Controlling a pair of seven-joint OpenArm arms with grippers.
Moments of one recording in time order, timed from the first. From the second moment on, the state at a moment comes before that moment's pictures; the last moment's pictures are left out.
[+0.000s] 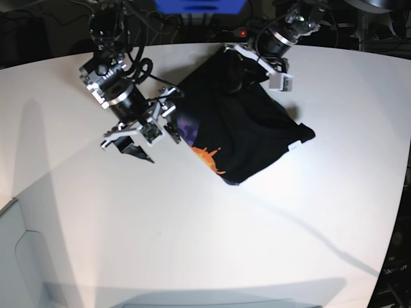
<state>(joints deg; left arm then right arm) 38.4 -21.2 13.8 114.4 -41.9 -3.2 15.8 -18.0 -4.2 1.3 115.3 -18.6 39.8 -21.9</state>
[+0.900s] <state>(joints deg) 42.6 -21.3 24.5 105.1 -18.5 -2.8 -9.0 -17.8 -4.2 1.2 115.3 -18.6 39.8 -21.9</state>
